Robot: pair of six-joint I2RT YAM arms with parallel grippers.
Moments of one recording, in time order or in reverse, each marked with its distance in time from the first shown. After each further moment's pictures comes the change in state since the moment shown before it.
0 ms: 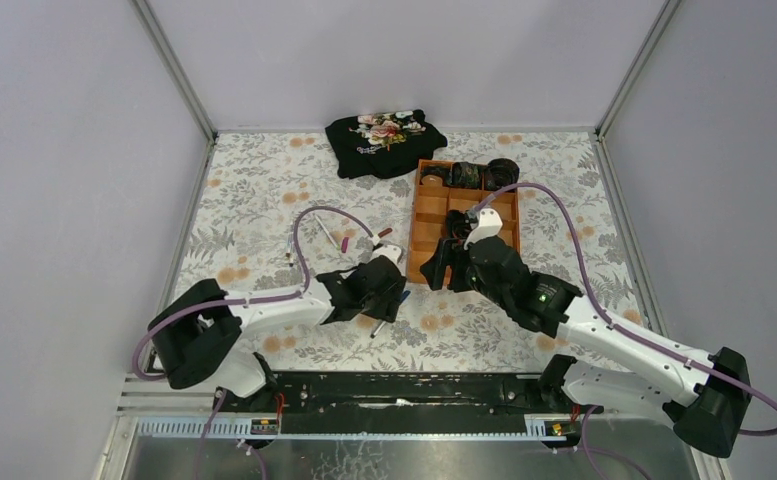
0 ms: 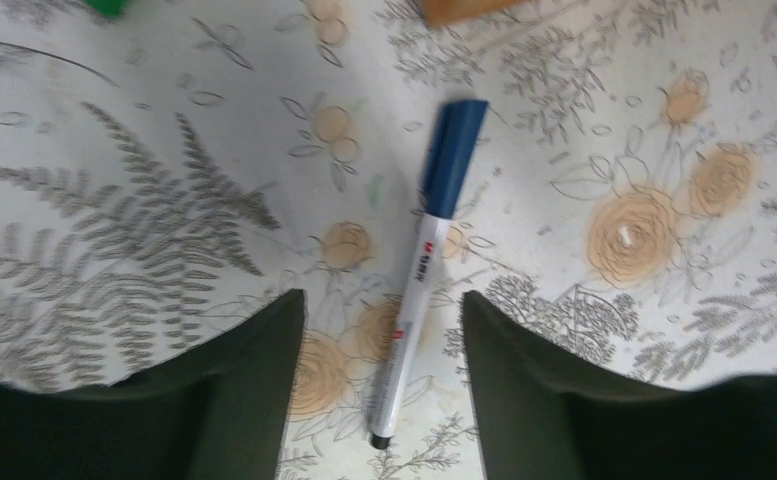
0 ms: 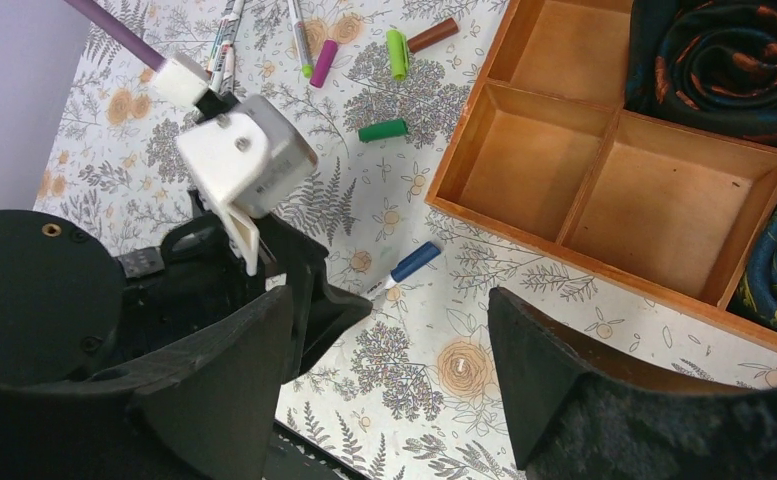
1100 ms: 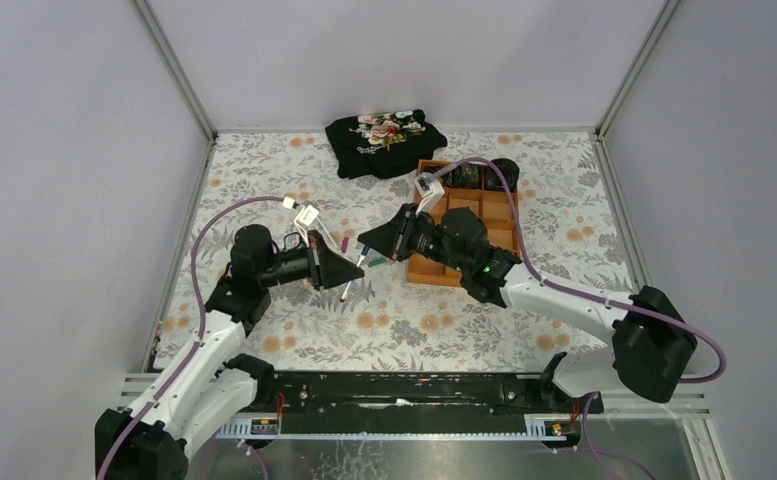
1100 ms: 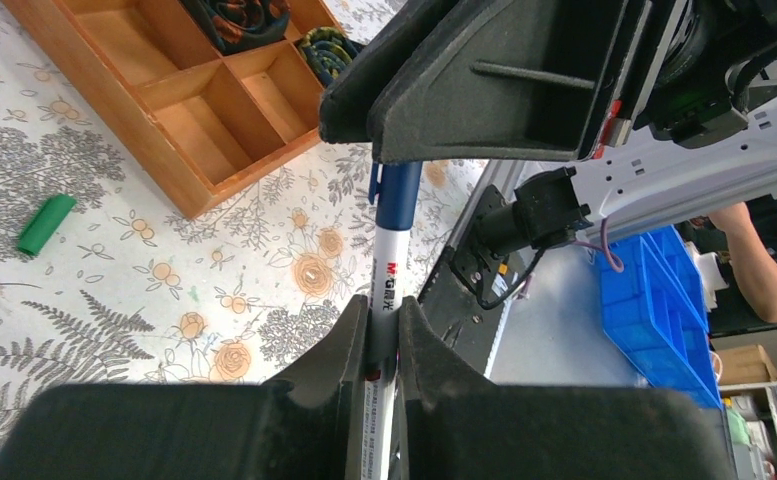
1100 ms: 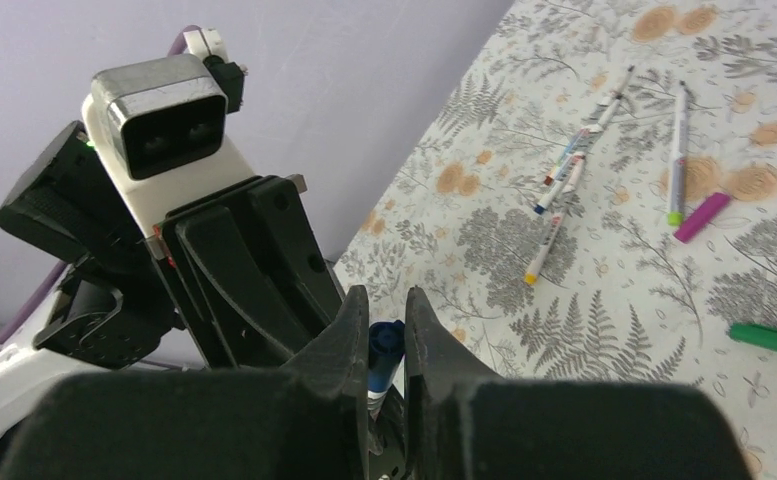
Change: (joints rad) left arm 0.655 -0.657 -0.187 0.291 1.020 -0.019; right arm -0.020 0.403 0.101 0.735 -0.451 0.170
